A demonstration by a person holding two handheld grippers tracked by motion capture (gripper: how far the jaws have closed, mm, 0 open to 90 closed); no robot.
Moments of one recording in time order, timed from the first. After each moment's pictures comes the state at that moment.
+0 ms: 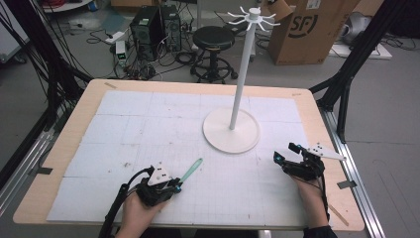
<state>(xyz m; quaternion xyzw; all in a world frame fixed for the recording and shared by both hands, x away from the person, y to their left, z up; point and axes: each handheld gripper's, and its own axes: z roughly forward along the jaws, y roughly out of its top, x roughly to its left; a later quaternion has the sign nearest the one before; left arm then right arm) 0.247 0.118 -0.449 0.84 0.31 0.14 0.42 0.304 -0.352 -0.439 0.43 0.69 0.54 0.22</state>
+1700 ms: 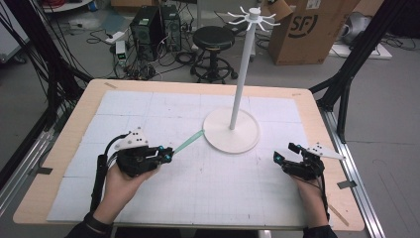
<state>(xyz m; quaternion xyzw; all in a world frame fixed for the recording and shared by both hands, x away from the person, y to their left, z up) 0.283 0.153 -0.347 0.79 0.29 0.11 0.53 0.305 -0.352 -0.441 0.43 0.69 0.54 0.21</state>
